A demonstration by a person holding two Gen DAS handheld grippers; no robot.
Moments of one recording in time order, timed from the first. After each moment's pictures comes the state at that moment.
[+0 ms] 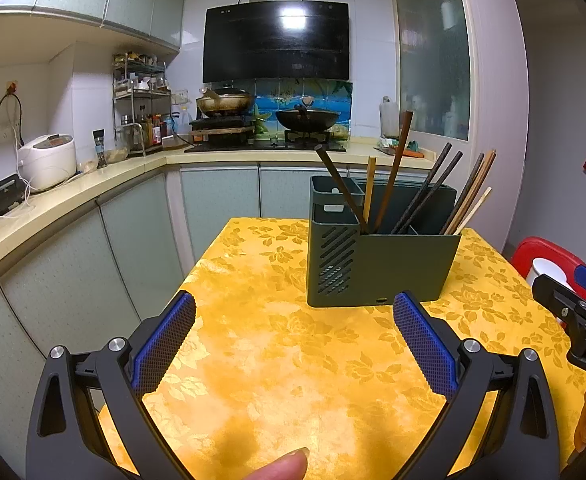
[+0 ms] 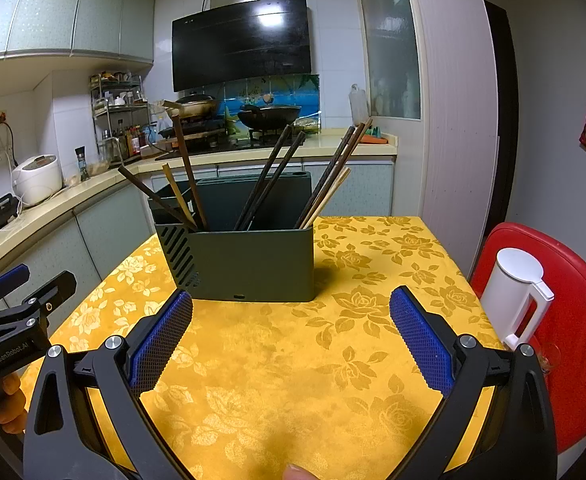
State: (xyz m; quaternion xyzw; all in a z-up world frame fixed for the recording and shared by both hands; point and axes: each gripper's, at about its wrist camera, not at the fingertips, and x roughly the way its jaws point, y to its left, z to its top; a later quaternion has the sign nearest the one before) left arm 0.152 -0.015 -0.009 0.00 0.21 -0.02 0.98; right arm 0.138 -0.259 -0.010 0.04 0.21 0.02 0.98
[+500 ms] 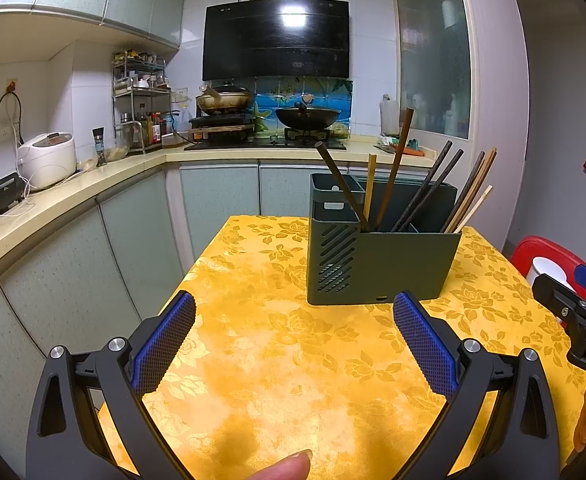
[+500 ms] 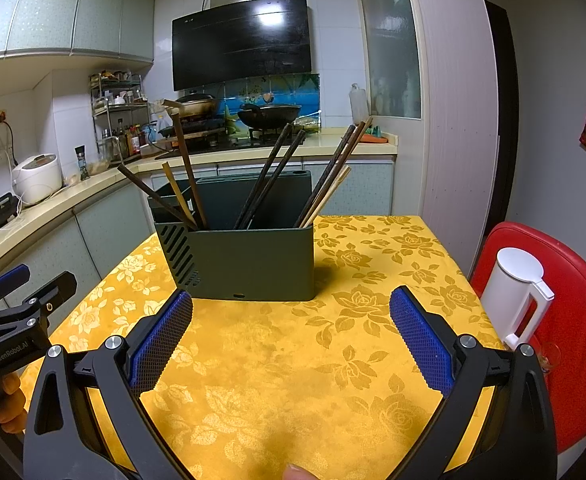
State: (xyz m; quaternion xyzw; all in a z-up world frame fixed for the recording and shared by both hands) left arm 0.152 -0.014 -0.009 0.00 0.21 -0.02 0.98; right arm 0.139 -0.259 -0.010 0.04 0.21 0.02 0.98
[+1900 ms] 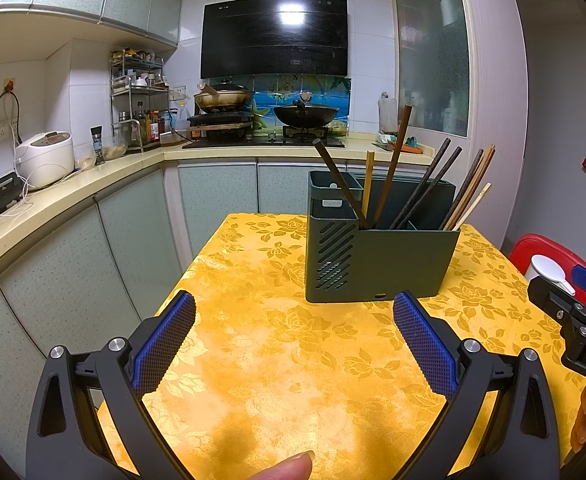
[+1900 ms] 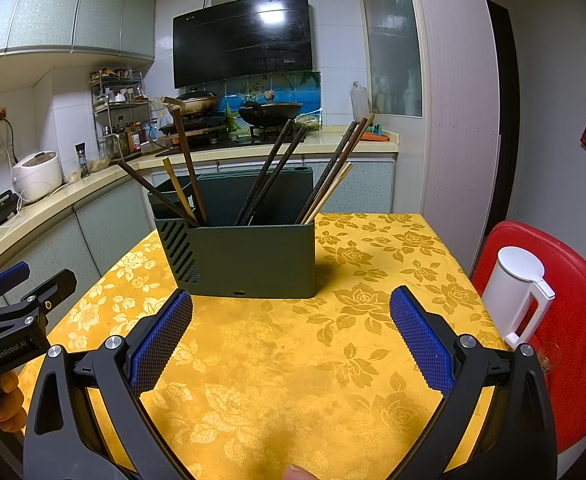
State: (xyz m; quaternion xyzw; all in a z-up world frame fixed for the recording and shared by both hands) left arm 0.152 -0.017 -0.013 0.00 0.22 -0.02 0.98; right arm 0.138 -0.258 -0.011 0.04 0.21 0.02 0.98
